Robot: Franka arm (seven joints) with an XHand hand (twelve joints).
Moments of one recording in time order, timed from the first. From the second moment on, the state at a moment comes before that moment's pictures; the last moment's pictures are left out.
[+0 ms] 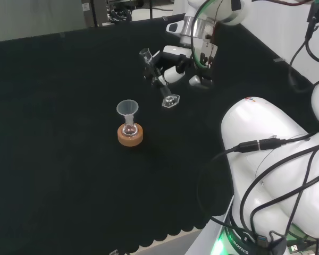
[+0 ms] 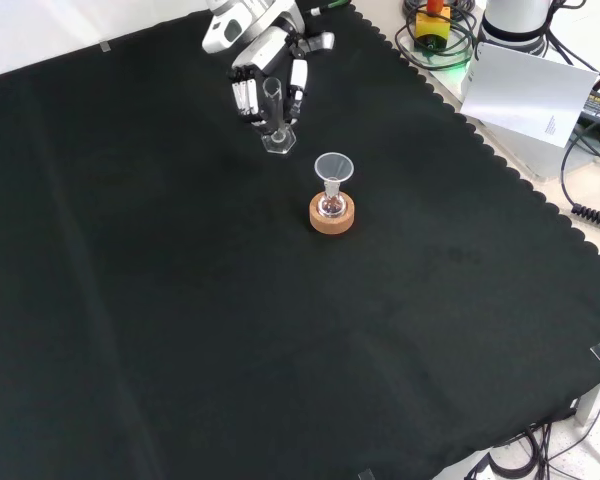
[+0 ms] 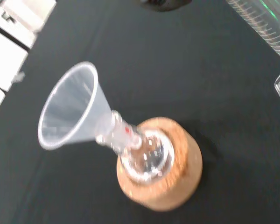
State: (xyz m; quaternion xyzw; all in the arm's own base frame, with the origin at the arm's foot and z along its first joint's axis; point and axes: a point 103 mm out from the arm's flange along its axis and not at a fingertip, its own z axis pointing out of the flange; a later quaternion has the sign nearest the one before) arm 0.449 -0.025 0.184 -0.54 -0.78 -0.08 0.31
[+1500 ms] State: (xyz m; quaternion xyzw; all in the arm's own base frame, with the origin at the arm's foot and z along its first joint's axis) arm 0.516 -0.013 0.124 -0.52 -0.77 -0.23 0.29
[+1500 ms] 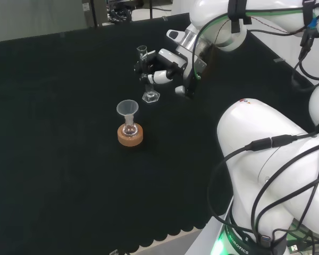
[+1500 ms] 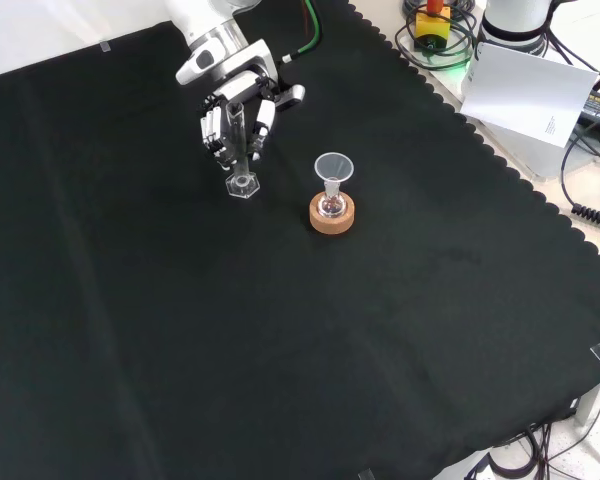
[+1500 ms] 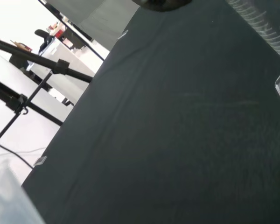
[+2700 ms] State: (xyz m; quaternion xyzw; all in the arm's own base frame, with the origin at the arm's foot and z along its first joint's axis) arm 0.522 0.005 0.095 -0.51 -0.76 -0.24 0.31
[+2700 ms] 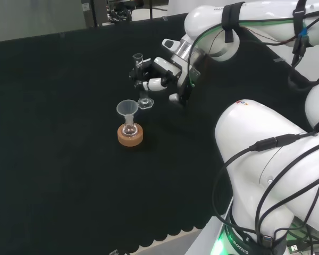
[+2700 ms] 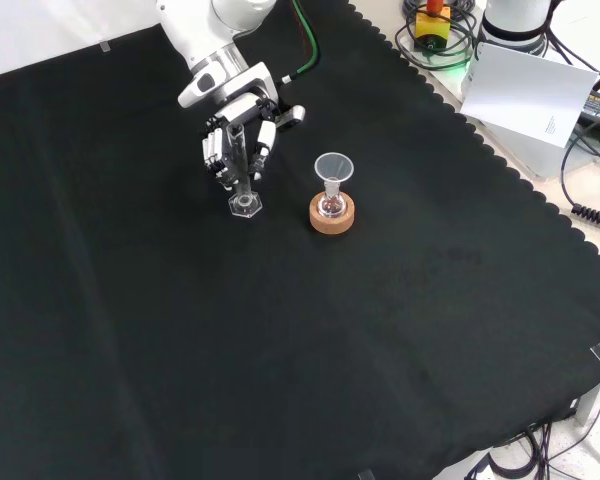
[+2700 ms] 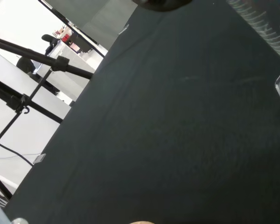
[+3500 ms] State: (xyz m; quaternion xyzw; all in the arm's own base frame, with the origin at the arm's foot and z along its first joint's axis) arm 0.519 -0.008 0.084 -0.50 -0.76 -0.23 0.33
